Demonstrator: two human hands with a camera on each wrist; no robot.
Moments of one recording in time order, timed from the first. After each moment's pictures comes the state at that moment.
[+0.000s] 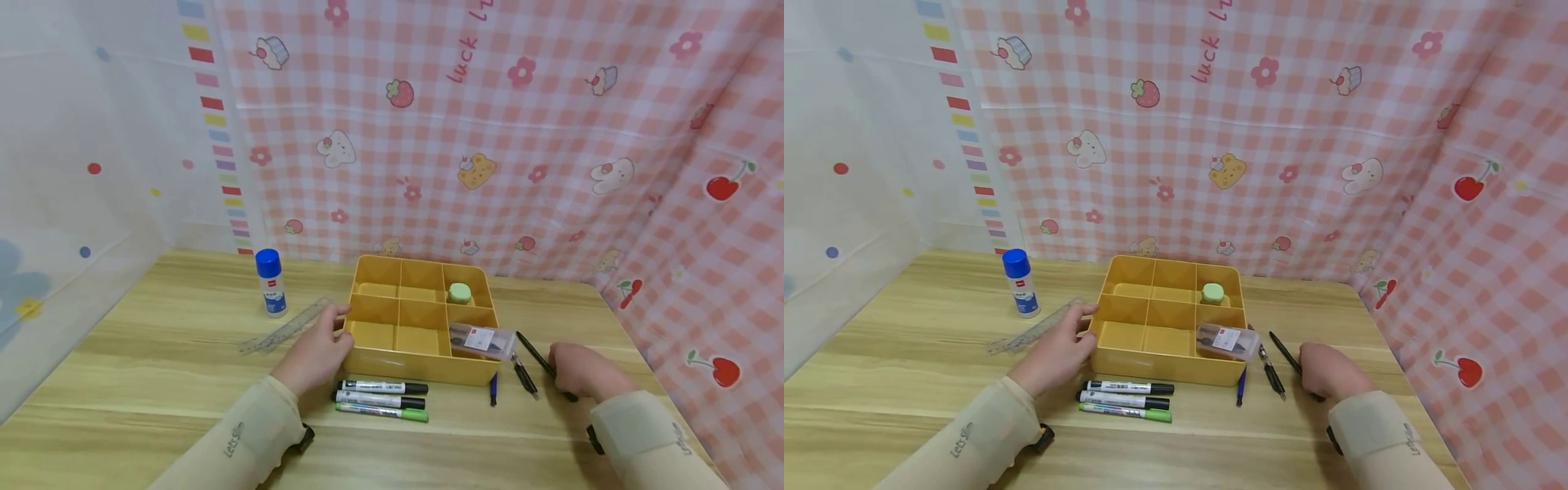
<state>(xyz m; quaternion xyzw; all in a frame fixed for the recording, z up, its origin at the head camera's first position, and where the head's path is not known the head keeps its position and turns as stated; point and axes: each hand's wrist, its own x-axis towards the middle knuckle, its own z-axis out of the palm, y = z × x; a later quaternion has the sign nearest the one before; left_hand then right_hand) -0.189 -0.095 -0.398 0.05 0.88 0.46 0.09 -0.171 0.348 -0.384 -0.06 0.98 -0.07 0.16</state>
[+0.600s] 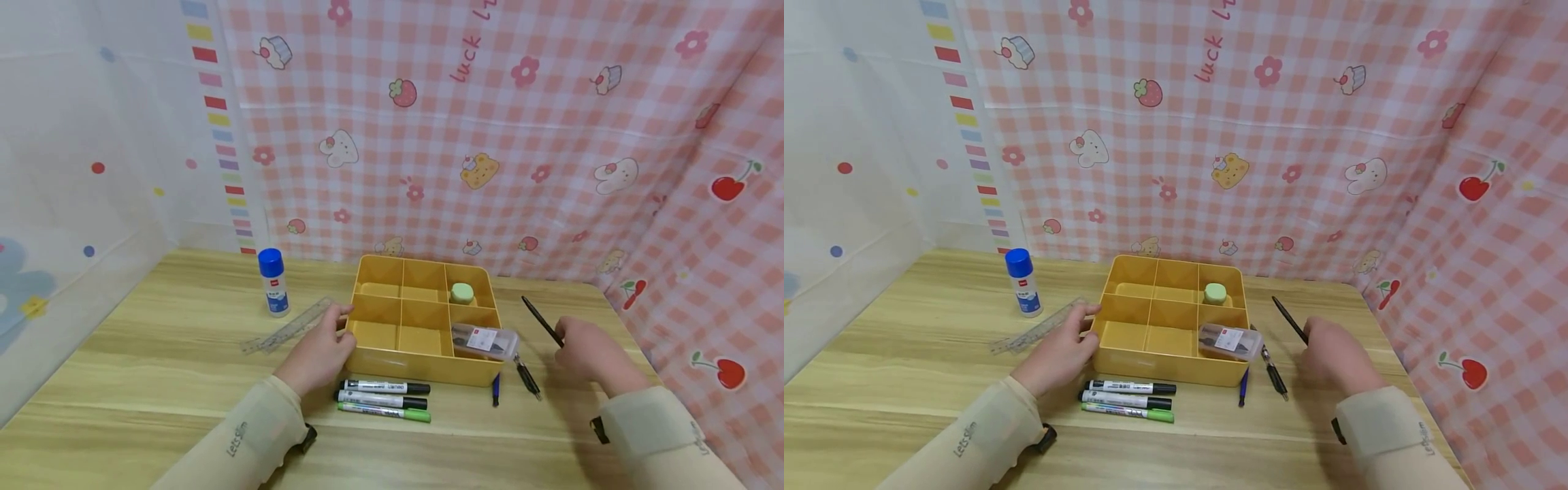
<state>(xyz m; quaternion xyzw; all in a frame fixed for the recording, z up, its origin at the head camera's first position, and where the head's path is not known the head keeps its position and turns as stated) -0.186 -0.094 -0.397 0.06 0.88 0.45 0.09 -0.180 0.344 -0.352 -0.01 0.99 -0.10 0.09</state>
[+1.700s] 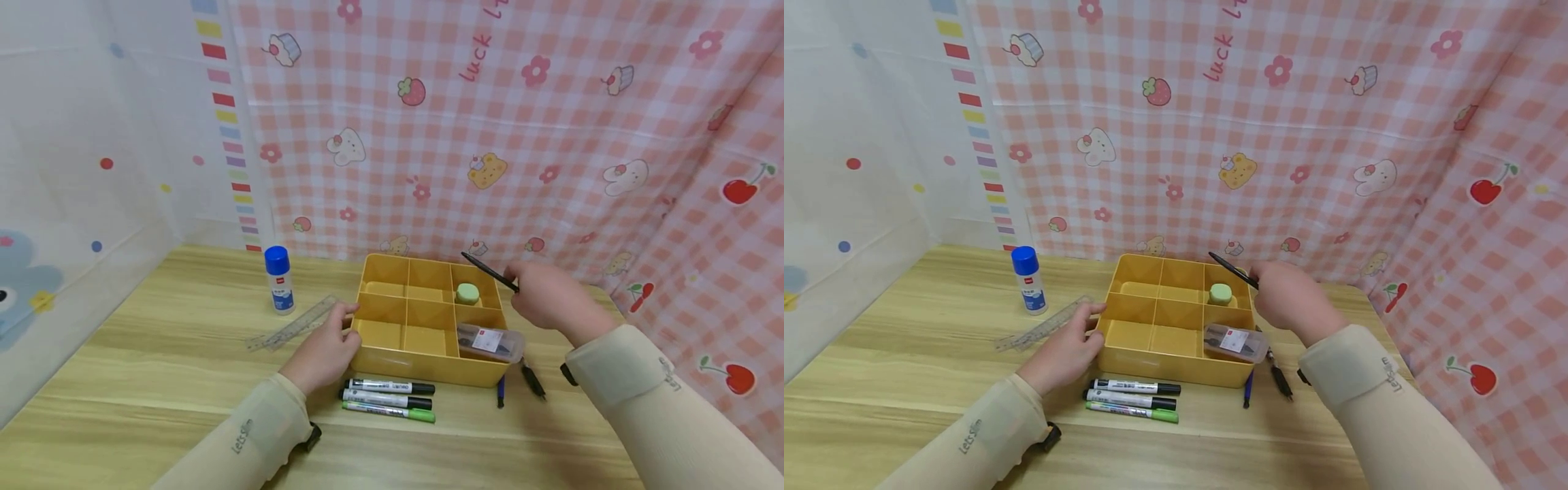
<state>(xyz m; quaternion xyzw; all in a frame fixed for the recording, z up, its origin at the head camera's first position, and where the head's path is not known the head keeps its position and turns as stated) -0.188 -0.096 -0.399 0.06 0.89 0.45 0.09 -0.215 0.245 -0.270 -0.08 0.99 -0.05 0.07</state>
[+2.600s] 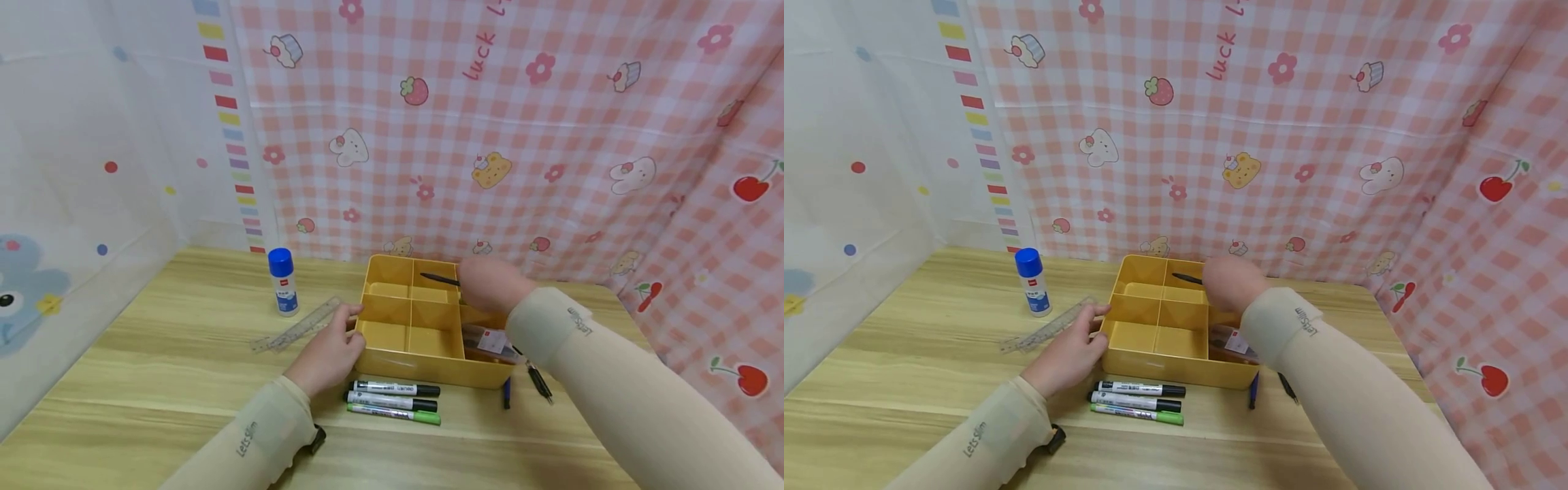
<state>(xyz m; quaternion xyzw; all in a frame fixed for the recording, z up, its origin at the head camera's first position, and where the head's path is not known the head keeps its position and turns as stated) -0.189 -0.094 -0.400 0.05 0.88 0.46 0.09 -0.254 0.172 -0.279 -0.15 0.98 0.08 0.14</state>
